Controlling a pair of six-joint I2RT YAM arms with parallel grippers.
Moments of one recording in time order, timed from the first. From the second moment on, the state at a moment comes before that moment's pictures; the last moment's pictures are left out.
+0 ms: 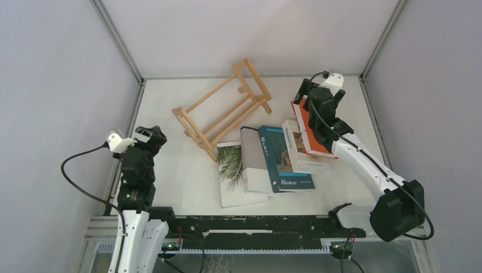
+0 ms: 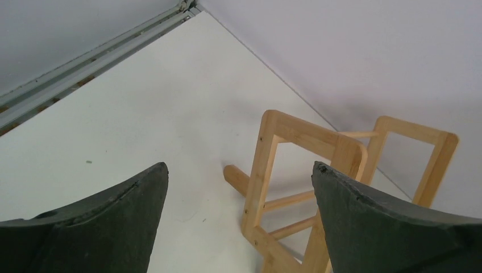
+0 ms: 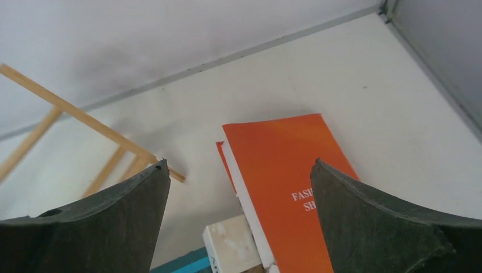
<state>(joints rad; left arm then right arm) -0.01 0.48 0.55 -0.20 -0.39 -0.62 0.37 1.27 1.04 -0.07 0.54 0.39</state>
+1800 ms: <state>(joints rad) -0.49 0.81 0.81 -0.37 -0.51 -0.49 0.44 1.95 1.59 -0.55 0.64 0.15</state>
